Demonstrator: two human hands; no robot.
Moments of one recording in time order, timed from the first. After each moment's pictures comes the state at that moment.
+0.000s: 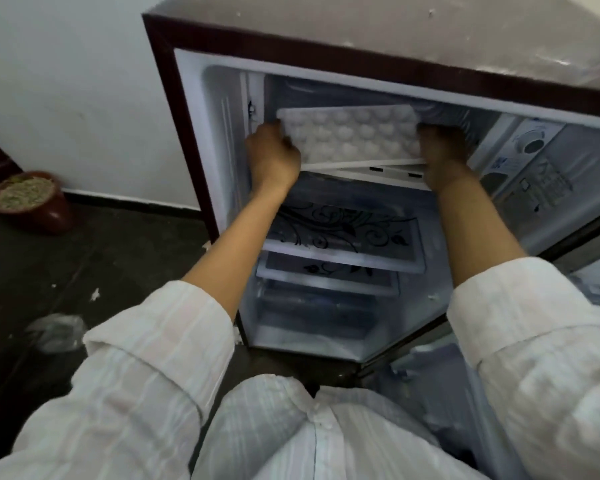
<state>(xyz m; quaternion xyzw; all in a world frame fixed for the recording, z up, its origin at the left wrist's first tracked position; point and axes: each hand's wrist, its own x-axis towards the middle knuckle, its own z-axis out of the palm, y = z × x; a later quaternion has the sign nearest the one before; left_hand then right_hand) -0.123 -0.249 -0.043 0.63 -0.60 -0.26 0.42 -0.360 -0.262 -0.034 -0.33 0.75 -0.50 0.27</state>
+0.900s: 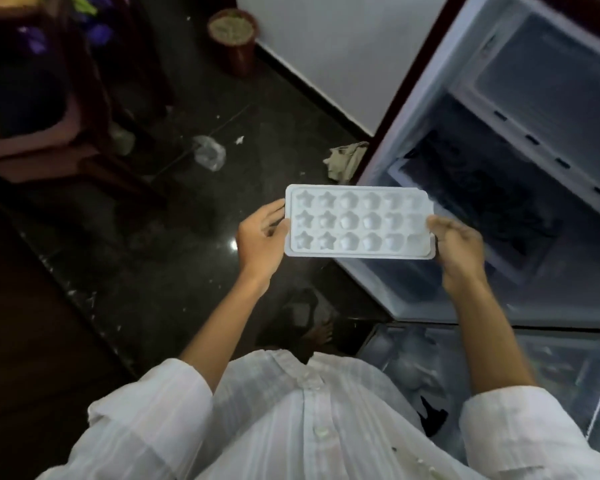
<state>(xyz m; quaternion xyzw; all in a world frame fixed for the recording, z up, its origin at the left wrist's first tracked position) 0.009 0.073 -0.088 0.73 -0.20 -0.36 0.54 -0.229 -0.067 -0.090 -0.44 0.67 -0.30 0.52</state>
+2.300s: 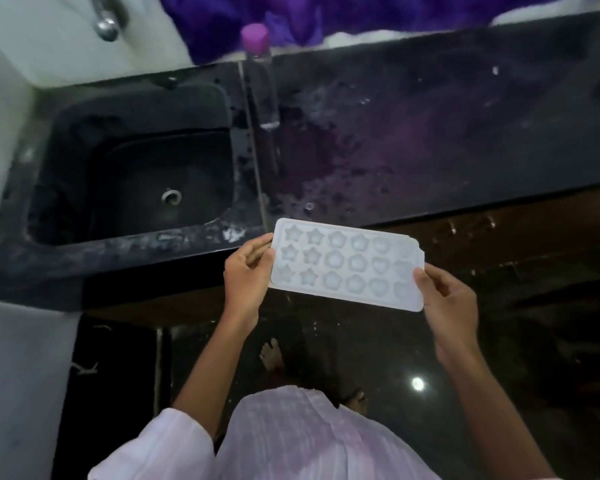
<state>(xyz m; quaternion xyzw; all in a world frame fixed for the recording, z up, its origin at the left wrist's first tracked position) -0.157 0.562 -0.066 0.47 0.57 0.35 0.57 0.058 0.413 -0.066 -0.79 -0.11 0.30 0.53</state>
